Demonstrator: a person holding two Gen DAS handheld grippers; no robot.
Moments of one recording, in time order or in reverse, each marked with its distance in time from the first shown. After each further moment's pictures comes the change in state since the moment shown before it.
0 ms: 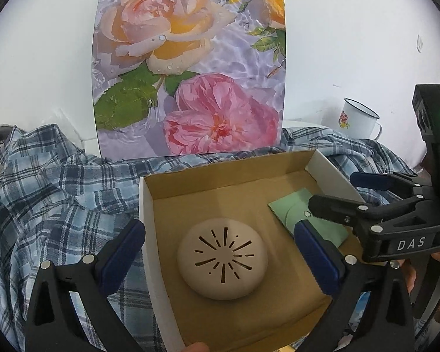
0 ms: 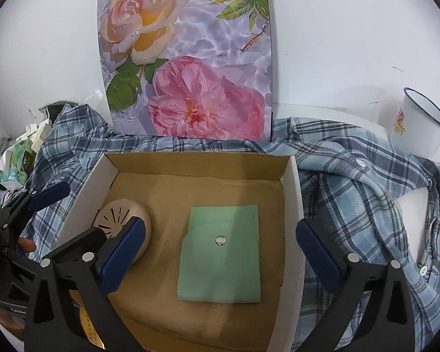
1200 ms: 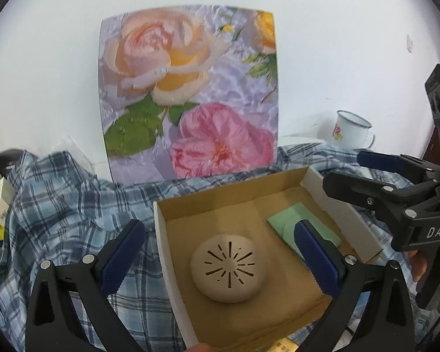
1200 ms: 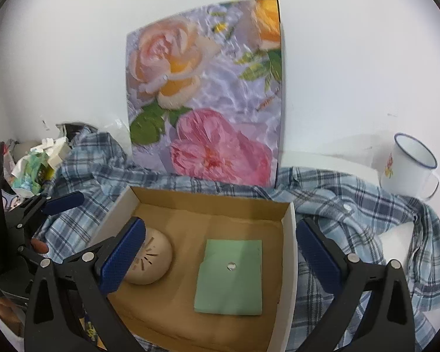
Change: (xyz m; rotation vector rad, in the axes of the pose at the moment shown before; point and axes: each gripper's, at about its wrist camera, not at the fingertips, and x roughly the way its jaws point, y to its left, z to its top) left arm -0.037 -0.002 0.015 0.052 -0.080 0.003; right arm -0.047 0.018 0.010 -0.068 -0.192 0.013
